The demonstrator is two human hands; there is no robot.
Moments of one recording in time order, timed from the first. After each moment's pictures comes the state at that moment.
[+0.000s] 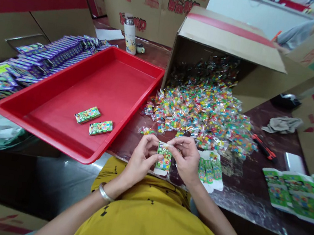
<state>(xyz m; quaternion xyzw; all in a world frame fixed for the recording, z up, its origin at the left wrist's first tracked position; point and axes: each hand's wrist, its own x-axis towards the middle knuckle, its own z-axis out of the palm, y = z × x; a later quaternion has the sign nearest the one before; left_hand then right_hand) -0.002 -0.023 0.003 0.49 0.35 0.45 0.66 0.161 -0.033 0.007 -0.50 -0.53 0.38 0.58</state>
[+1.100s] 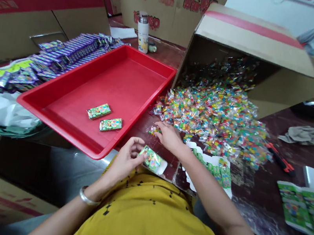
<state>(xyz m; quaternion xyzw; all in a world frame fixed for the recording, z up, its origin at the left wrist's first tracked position) -0.061 -0.022 -0.016 0.47 0.50 0.37 0.62 0.128 0.072 -0.027 -0.54 -0.79 0.21 0.20</state>
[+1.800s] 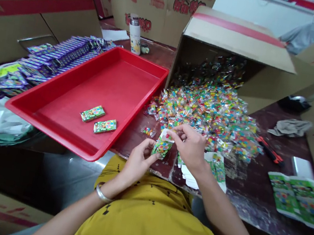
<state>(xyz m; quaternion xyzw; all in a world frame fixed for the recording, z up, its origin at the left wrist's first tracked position) -0.015 -0.020 -0.008 0.57 0.44 0.38 0.59 0.162 0.005 0.036 -0.59 -0.68 0.11 0.42</state>
